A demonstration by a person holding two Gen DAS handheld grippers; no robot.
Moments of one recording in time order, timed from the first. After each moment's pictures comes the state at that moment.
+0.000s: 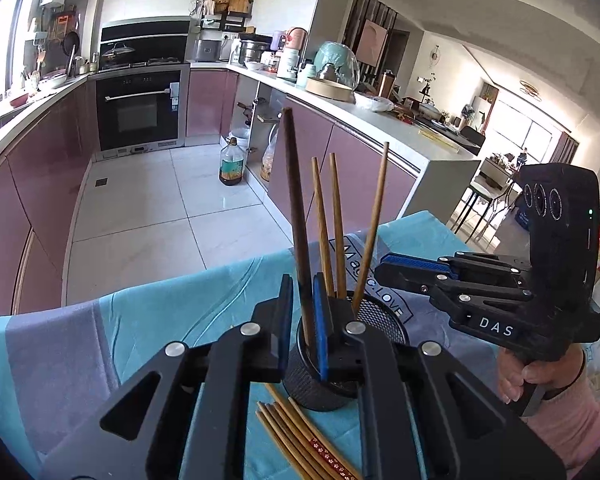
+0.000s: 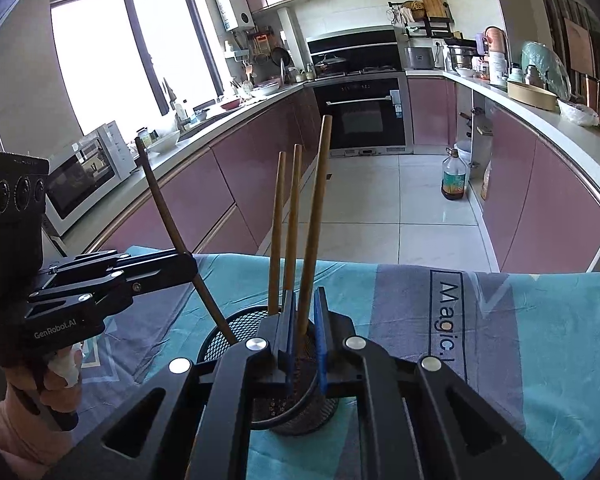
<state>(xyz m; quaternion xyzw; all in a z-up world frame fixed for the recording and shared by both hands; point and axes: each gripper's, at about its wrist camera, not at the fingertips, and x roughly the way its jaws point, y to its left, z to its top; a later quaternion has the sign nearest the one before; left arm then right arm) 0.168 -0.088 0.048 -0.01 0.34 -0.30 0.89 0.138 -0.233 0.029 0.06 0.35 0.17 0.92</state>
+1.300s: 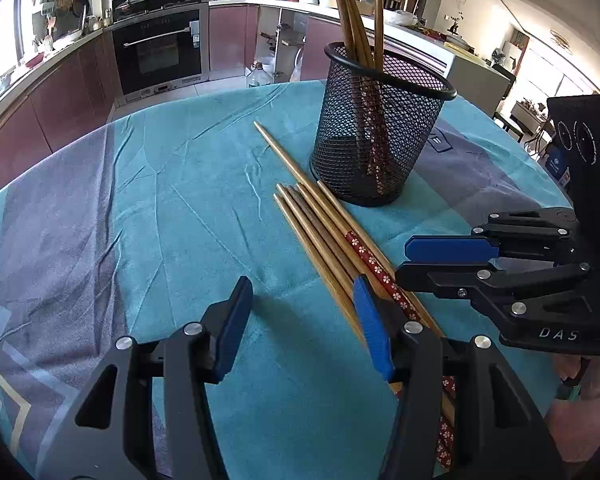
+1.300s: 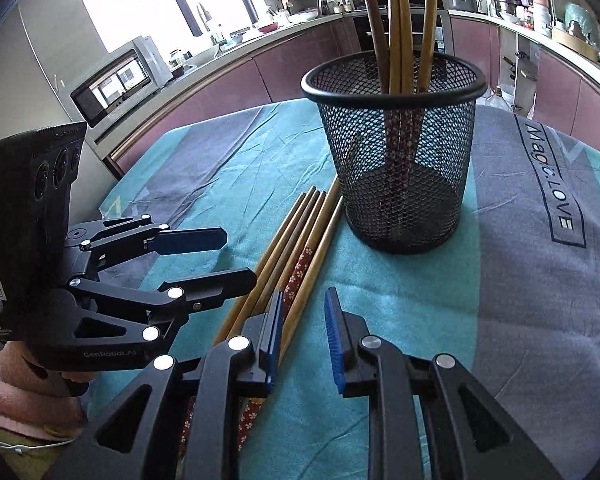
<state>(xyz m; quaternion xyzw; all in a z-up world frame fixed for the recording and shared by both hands) 0.074 -0.050 -0.093 0.05 0.44 -0.25 0.86 0.052 -0.164 -0.068 0.04 0.46 0.23 0.86</state>
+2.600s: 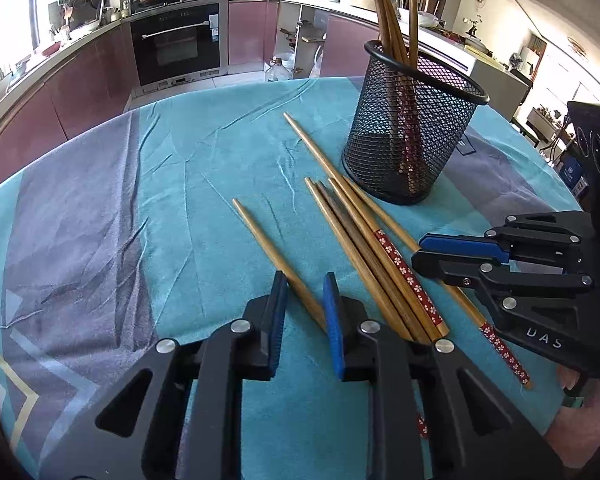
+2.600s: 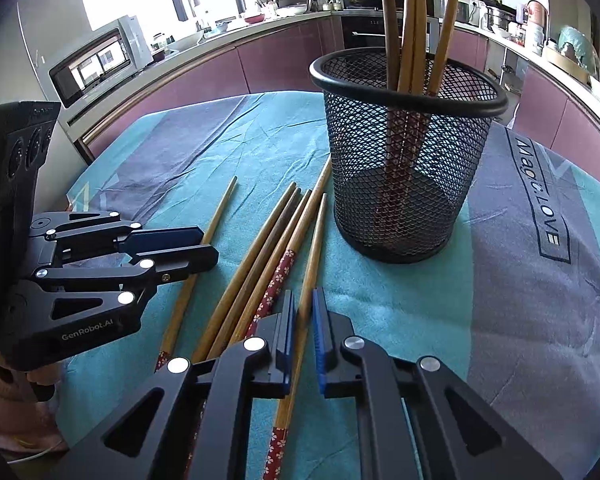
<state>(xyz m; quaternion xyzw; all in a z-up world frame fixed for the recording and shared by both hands) 0.084 -0.041 -0.093 0.05 0.45 -0.21 0.86 0.061 -0.140 -0.077 -0.02 0.46 0.18 0.87</state>
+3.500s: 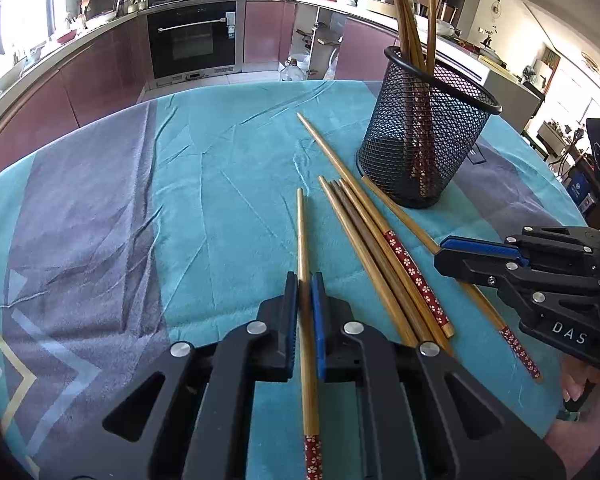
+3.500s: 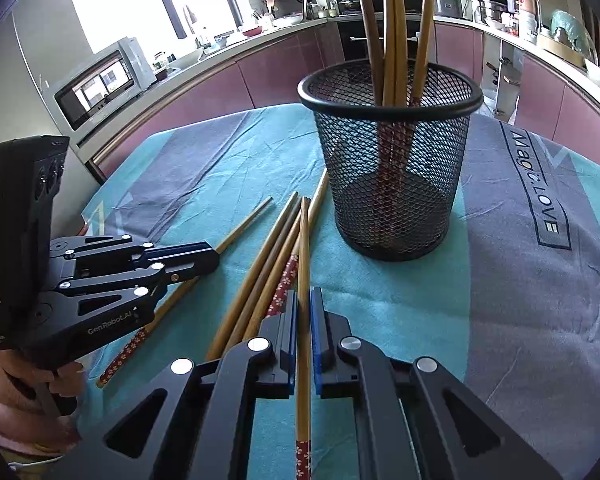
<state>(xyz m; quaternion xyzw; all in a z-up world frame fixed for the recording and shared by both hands) 0.080 -0.036 -0.095 0.03 0.45 -0.19 0.87 0.054 -0.157 -0.068 0.02 0.45 0.19 0.87</state>
